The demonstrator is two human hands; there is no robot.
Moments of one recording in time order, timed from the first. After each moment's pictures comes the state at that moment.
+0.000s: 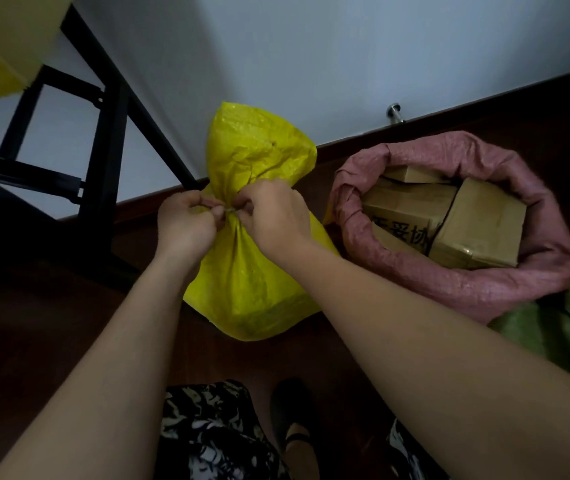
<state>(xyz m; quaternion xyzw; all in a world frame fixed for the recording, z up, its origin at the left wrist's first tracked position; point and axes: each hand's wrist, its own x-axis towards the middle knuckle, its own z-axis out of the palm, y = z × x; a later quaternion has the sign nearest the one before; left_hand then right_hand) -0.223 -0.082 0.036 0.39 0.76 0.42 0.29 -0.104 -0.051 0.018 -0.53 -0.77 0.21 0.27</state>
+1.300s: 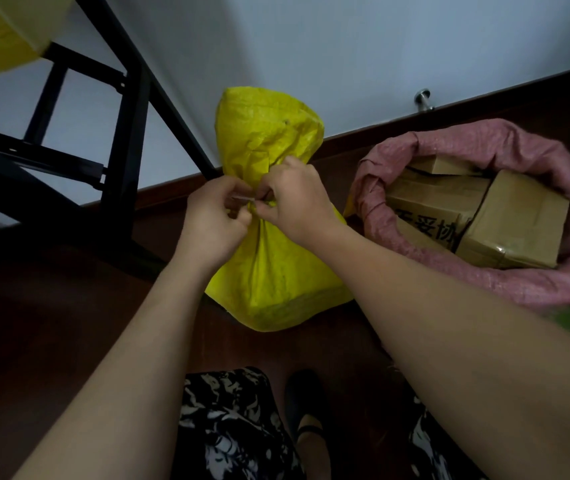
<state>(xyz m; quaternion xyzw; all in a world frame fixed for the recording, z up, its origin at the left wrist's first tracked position) -0.226 -0.094 0.037 0.63 0.70 0.29 0.14 -0.101 -0.033 0.010 -0.45 -0.84 0.16 0.26</state>
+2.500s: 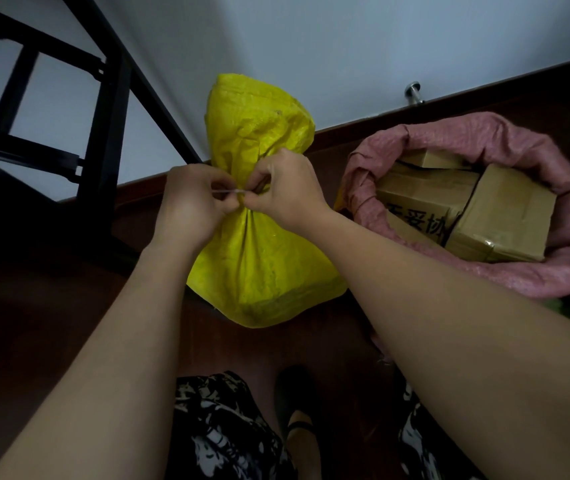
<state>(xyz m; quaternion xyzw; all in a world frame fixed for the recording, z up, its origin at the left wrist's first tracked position) -0.232 -0.077 0.041 0.65 0.71 0.25 0.10 -0.099 -0.026 0.005 -0.46 -0.77 0.28 0.33</state>
